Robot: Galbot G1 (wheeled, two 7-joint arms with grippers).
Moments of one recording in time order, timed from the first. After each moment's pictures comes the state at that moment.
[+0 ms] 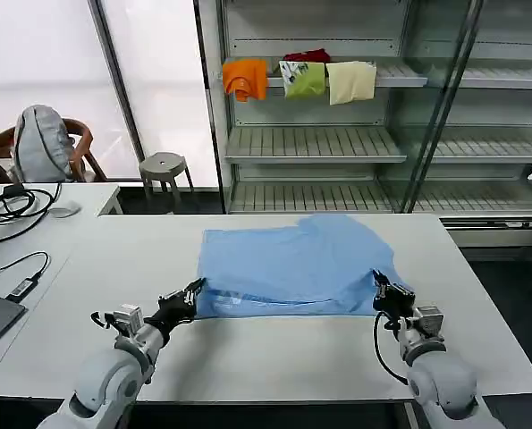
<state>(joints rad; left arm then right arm) 1.14 -1.04 -0.35 -1.92 -0.69 0.43 -0.07 -1.14 1.15 0.43 1.86 0.38 -0.38 0.11</state>
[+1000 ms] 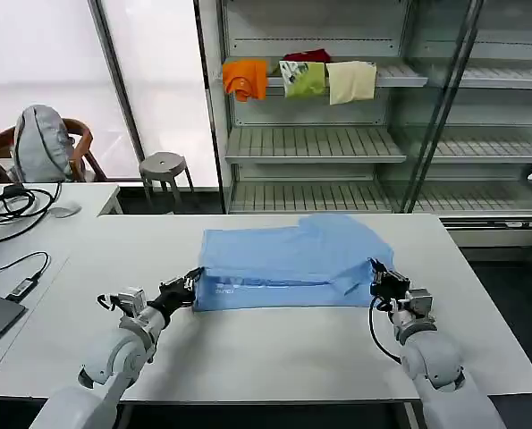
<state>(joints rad) 1.04 -1.03 -0.30 -1.79 -0.69 0.42 -0.02 -1.04 1.16 0.40 1.76 0.35 -0.36 0.09</state>
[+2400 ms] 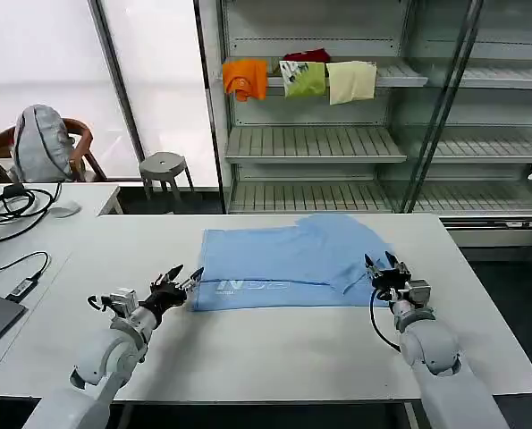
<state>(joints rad) 1.08 -1.02 -0.35 -1.82 -0.67 0.41 -0.03 -1.07 1.11 0.46 1.78 0.36 -0.38 0.11</state>
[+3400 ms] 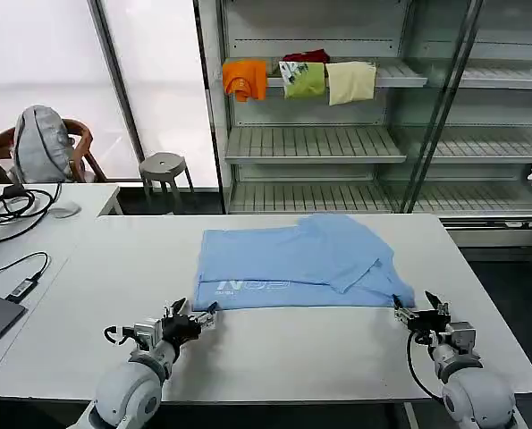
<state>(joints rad) 1.20 -1.07 -0.26 -1.96 -0.59 0.55 -0.29 -1.31 1.05 0.56 1.91 0.44 -0.45 0.11</state>
